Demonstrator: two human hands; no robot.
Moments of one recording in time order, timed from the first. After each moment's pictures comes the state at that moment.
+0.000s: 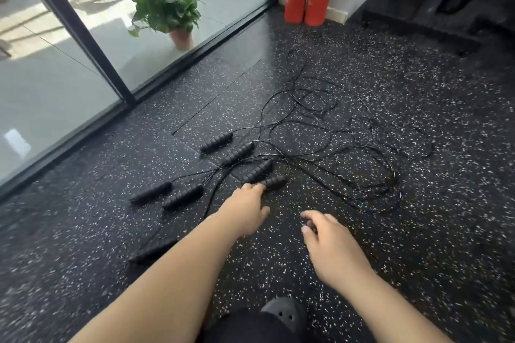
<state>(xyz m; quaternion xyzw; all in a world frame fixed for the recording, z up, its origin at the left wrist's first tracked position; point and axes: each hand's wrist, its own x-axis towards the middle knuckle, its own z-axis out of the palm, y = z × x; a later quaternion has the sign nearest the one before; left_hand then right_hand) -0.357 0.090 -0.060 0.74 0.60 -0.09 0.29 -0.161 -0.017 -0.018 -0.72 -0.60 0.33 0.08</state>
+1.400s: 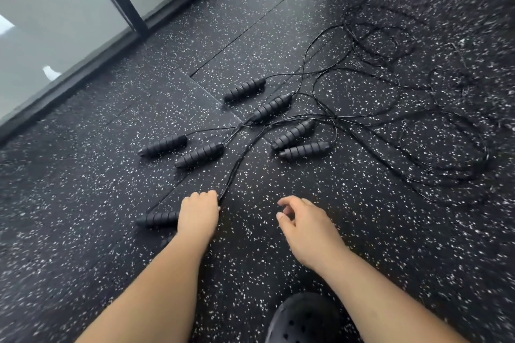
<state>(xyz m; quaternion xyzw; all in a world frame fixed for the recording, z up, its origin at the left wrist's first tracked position) -0.508 0.064 -0.268 0.64 0.72 -0.24 0.13 -0.249 0.050 -0.170 -0.65 -0.62 0.44 0.01</state>
